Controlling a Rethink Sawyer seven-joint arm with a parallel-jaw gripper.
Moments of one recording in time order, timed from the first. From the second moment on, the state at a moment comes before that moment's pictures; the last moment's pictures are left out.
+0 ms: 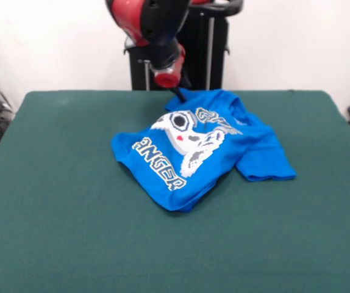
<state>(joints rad) 0.03 -0.33 -0.18 1.79 -2.11 -0.73 2.52</state>
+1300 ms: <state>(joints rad) -0.16 -0.41 -0.07 1.90 -2.18 -0.77 2.52</state>
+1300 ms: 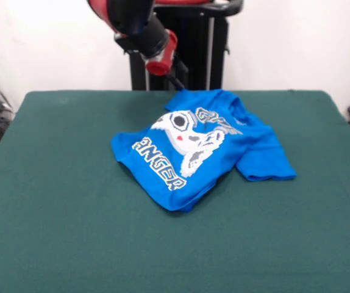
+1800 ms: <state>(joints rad) -0.16 -0.40 -0.03 1.90 -2.18 -0.75 2.52</state>
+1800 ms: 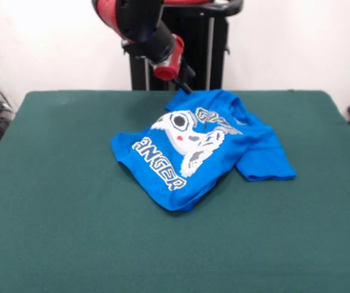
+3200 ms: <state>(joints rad) 0.11 -0.31 -0.16 1.82 -2.20 -0.67 2.52</state>
